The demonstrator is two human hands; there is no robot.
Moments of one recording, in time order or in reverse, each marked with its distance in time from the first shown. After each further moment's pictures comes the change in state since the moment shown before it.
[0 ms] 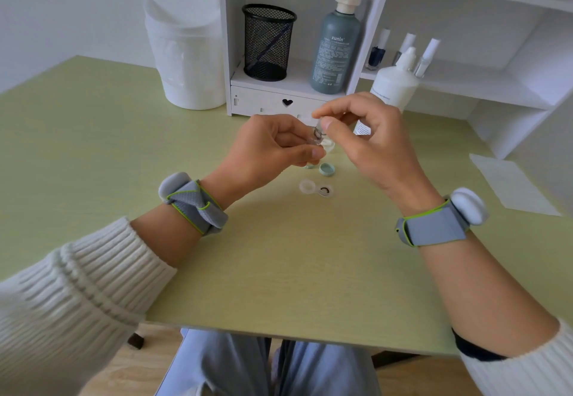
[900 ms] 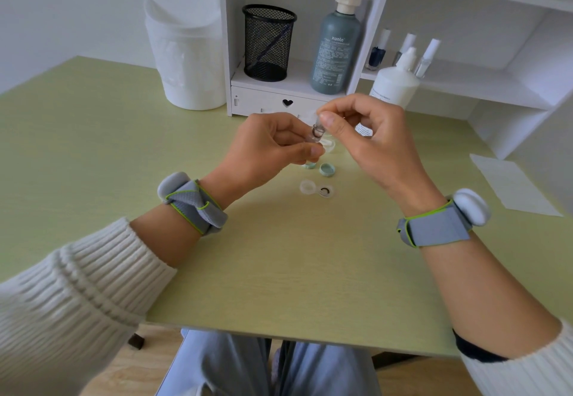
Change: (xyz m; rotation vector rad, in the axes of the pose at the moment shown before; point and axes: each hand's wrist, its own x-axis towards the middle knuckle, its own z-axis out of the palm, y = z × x) left_hand 0.002 -0.003 -0.002 -0.035 0.004 0.011; right_hand 0.003 0.006 -0.002 0.070 -0.019 0.005
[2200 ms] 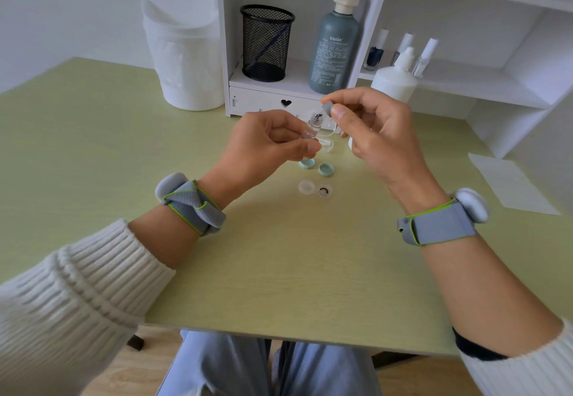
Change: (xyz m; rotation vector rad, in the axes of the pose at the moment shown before) left_hand 0.002 -0.002 -0.003 -0.008 0.016 0.014; right_hand 0.003 0.004 -0.003 0.186 0.015 0.078
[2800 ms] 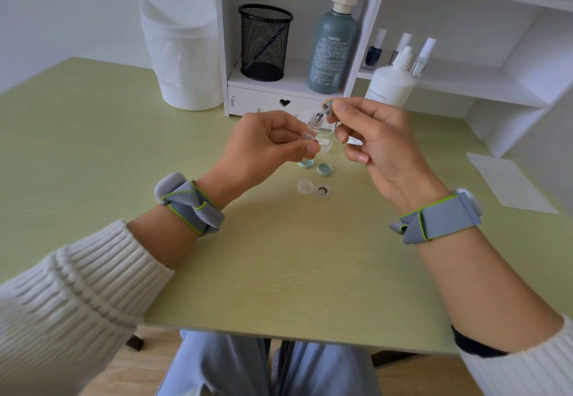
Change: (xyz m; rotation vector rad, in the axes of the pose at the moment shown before) left_hand 0.001 -0.003 0.001 -0.012 -0.007 -0.012; right_hand 0.001 0.000 0.002 0.370 -0.004 0.297
